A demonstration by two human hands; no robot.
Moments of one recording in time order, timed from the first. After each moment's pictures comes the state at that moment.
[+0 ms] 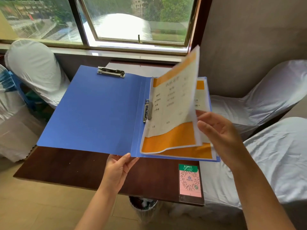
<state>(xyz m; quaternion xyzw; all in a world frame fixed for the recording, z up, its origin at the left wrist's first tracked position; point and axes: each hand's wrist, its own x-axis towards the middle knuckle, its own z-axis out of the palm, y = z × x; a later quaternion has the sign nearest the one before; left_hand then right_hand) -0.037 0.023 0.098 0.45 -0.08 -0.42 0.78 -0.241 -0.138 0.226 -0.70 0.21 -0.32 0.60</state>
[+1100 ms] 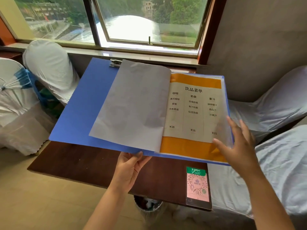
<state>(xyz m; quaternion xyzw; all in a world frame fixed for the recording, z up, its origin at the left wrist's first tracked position) -0.041 0.024 0.109 0.37 -0.11 -0.43 0.82 -0.258 -0.159 0.176 -0.80 0.47 -0.28 0.23</state>
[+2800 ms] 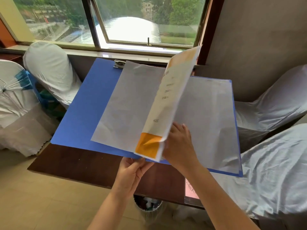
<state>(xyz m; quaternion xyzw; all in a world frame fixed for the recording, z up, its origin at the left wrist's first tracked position) -0.062 0.028 0.106 0.37 -0.09 -0.44 0.81 -0.160 -0.090 0.179 -0.92 0.27 -0.23 0.14</state>
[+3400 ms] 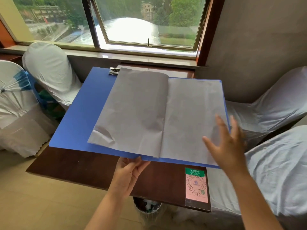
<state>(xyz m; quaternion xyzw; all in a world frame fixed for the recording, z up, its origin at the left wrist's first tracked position) -0.050 0.031 0.108 0.36 -0.10 -0.44 0.82 -0.236 -0.148 0.179 -0.82 0.48 -0.29 0.12</state>
